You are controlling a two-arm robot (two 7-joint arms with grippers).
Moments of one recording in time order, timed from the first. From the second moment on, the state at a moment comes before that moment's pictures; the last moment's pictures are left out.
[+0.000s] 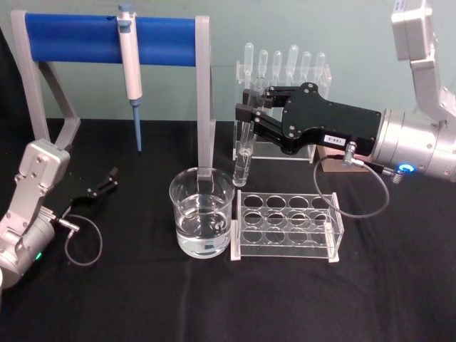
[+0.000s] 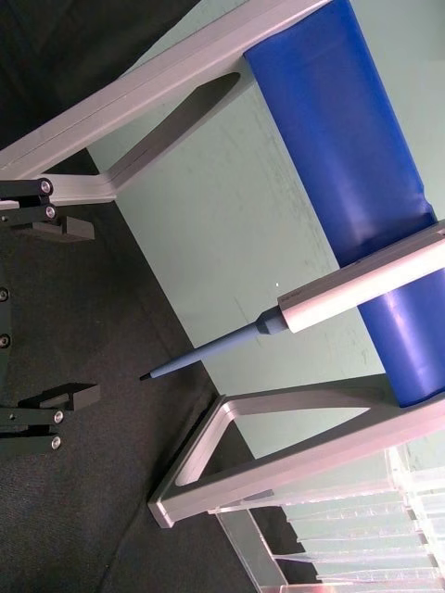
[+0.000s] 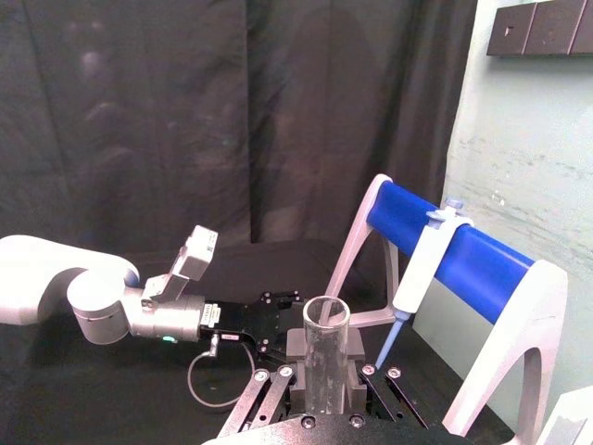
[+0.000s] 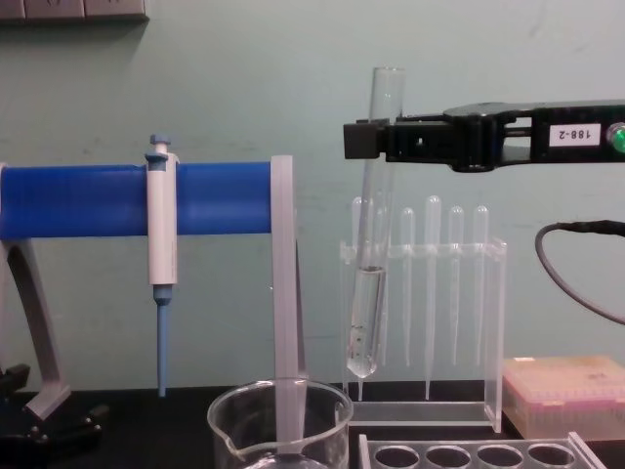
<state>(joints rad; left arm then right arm) -0.20 0.60 0.45 -1.41 -0.25 -0.12 0.03 0.56 0.65 -0.57 -1.68 0.68 0.14 0.69</state>
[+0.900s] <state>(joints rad) -0.20 0.60 0.45 -1.41 -0.25 -0.12 0.03 0.56 0.65 -0.57 -1.68 0.68 0.14 0.69</state>
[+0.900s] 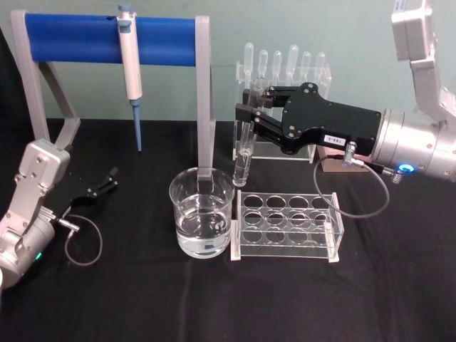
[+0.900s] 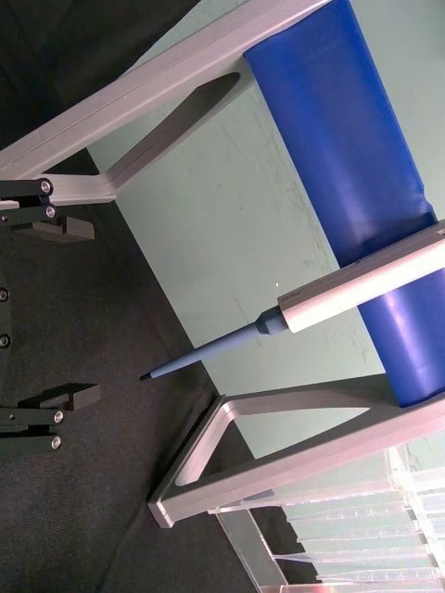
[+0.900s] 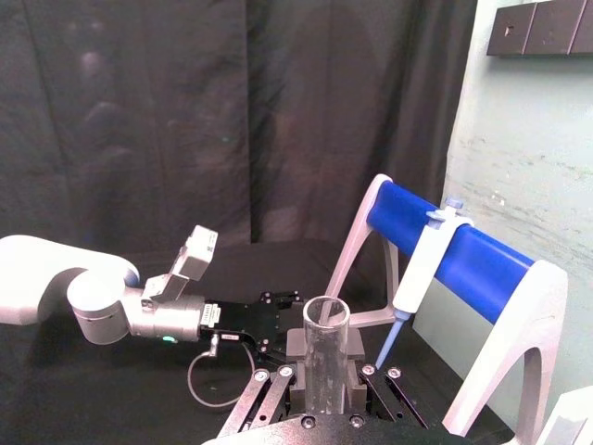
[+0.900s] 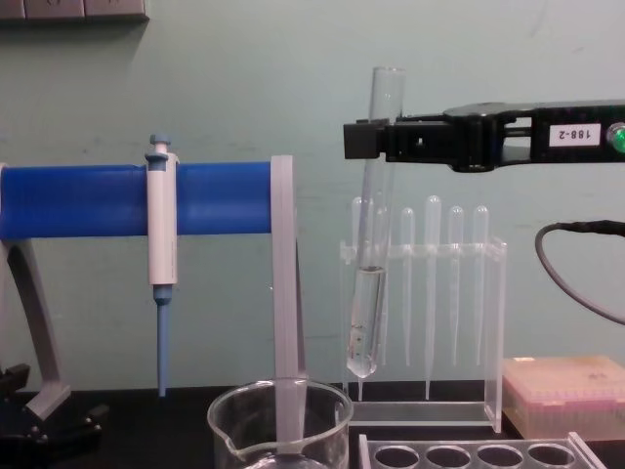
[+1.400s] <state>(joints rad) -0.20 0.60 0.45 -1.41 -0.25 -0.12 0.03 0.56 0.65 -0.57 -1.68 0.68 0.14 0.69</state>
